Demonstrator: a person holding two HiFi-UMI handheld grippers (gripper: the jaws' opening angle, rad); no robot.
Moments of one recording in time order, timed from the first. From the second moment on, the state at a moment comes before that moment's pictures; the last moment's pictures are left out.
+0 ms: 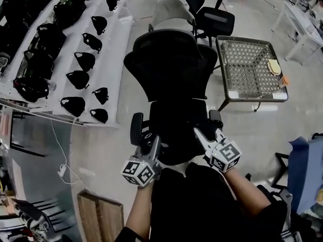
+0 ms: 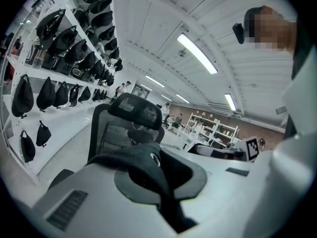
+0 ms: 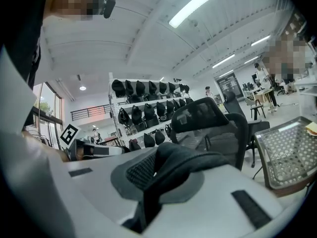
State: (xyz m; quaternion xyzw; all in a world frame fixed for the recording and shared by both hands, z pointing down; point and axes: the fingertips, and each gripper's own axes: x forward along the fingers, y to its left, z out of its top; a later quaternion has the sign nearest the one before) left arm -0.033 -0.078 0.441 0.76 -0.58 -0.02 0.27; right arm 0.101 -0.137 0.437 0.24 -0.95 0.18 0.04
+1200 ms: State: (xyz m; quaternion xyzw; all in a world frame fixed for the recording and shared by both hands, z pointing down) left arm -0.065 -0.187 0.484 0.79 -0.53 0.00 0.30; right arm 0.074 -0.236 0.483 0.30 -0.93 0.21 0.09
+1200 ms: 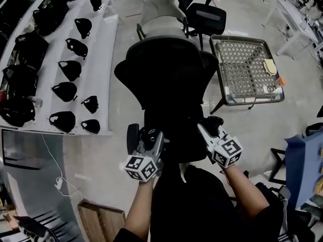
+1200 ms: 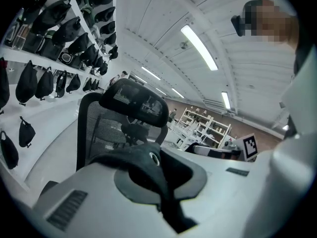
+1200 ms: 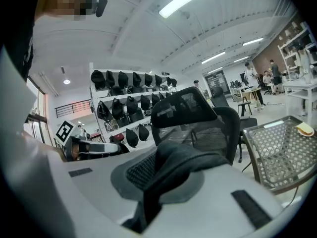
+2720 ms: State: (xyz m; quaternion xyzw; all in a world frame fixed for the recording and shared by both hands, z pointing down) left arm -0.157 -0.332 0.614 0.80 -0.46 0.05 0.37; right arm -0.003 -0.368 0.620 0.39 -0.86 0.28 0.16
